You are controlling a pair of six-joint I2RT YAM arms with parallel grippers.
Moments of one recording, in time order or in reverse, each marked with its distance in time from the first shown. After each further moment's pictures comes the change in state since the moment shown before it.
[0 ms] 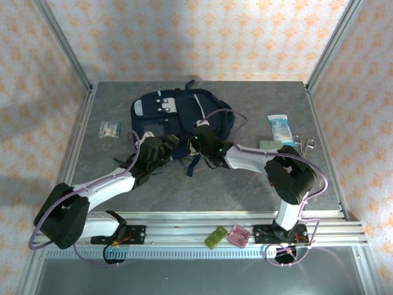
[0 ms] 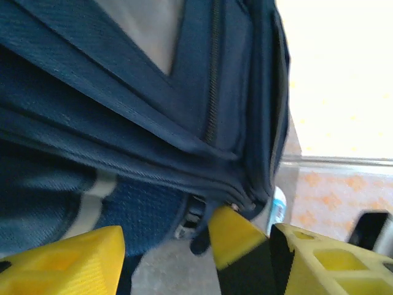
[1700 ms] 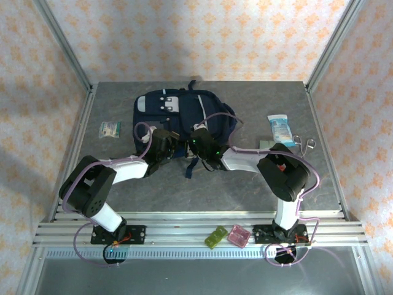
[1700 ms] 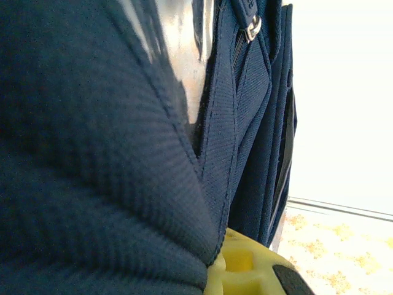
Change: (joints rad) left arm 0.040 0.289 0.111 0.213 -0.002 -0.100; right arm 0.011 0.064 -0.011 0.071 -0.025 0.013
